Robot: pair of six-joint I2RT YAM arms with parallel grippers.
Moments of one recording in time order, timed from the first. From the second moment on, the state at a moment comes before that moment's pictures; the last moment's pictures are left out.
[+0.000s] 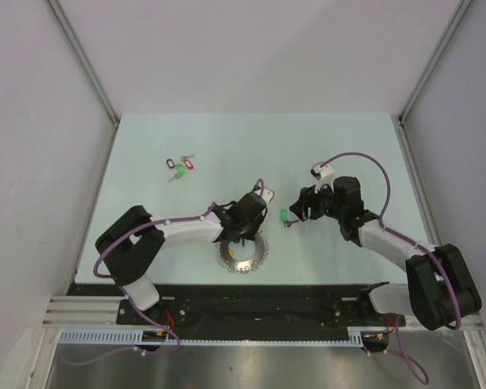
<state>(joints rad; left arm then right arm) -0.91 1.68 0.93 -0.18 -0.18 -0.30 0.35 1.28 0.55 0.24 -0.39 0.13</state>
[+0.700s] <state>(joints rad) -0.91 1.70 0.93 -0.14 -0.19 -0.31 0.35 1.28 0.55 0.24 -0.39 0.13</state>
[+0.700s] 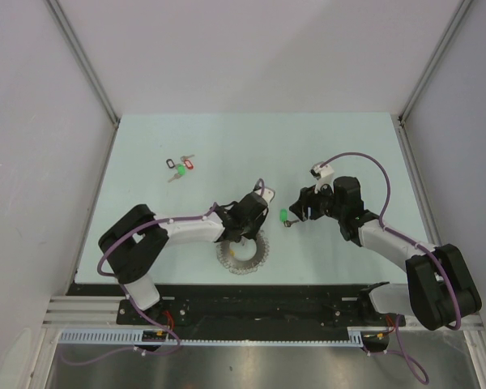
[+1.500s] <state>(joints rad) -0.91 1.52 0.95 -0.32 -0.15 -0.17 0.44 1.30 0.50 0.42 -0.67 0.07</state>
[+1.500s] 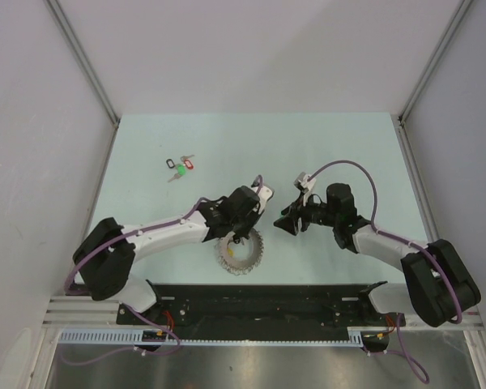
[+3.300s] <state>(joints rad) -0.91 1.38 0.96 -0.35 0.20 -0.02 0.51 1.47 0.48 0.72 -1.03 0.07</state>
